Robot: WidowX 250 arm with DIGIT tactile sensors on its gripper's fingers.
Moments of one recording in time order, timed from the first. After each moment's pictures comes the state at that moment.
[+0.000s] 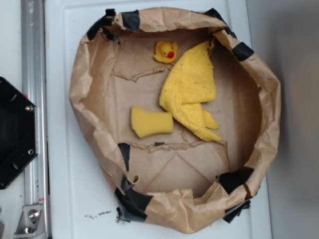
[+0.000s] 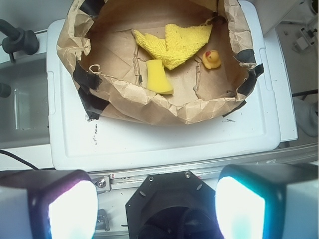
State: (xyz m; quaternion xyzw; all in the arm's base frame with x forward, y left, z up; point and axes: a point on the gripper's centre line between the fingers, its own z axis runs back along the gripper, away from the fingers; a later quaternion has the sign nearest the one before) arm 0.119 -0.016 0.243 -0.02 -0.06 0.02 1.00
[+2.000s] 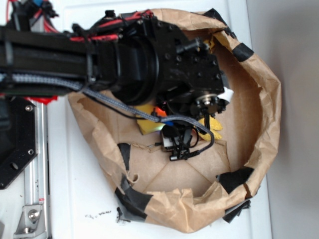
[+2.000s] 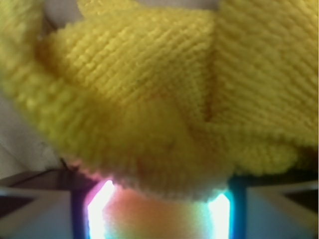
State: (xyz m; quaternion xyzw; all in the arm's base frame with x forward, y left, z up) arm 0.268 -0.011 0.018 -0.05 0.04 0.02 1.00
